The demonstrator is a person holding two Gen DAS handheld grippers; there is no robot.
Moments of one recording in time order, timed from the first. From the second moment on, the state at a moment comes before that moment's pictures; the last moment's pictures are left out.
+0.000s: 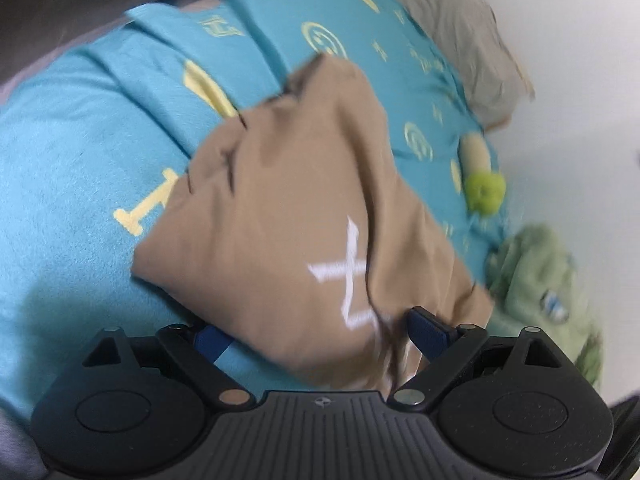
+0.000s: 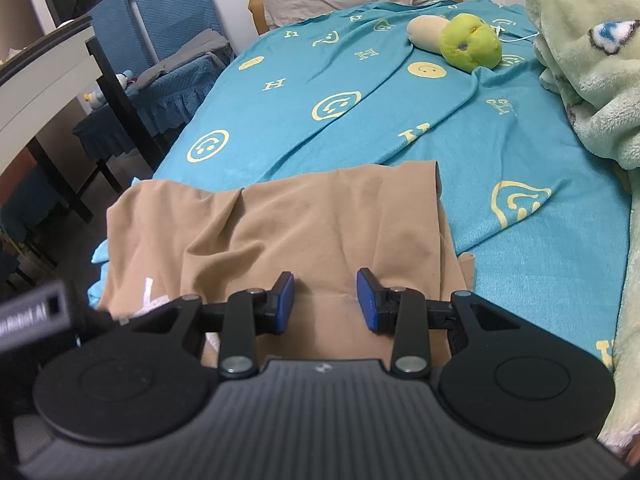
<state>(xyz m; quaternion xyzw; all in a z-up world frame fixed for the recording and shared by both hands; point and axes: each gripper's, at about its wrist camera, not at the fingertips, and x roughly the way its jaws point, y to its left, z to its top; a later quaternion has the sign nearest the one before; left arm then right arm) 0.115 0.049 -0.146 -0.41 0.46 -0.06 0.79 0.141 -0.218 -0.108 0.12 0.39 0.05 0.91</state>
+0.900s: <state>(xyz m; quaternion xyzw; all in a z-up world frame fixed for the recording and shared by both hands) 0.108 0.071 -0.158 -0.47 0.40 -0.04 0.78 0.116 -0.244 -0.067 0.25 0.34 0.09 0.90</state>
